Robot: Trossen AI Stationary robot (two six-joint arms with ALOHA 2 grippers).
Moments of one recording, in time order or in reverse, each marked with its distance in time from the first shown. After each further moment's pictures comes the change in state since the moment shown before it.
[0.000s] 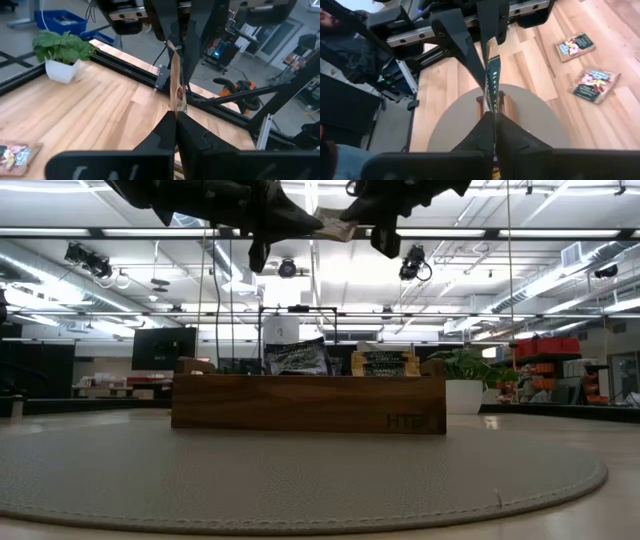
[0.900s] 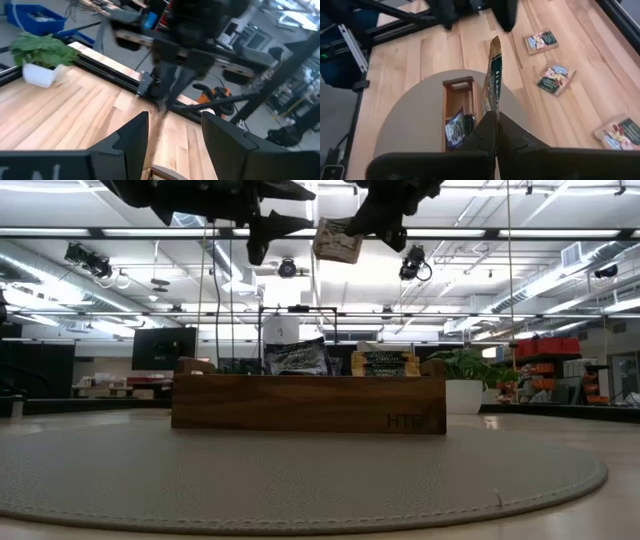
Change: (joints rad) left arm 0.069 -0.050 0.000 0.009 0.165 -0.068; right arm 0.128 -0.008 0.002 -0.089 0.302 -0.118
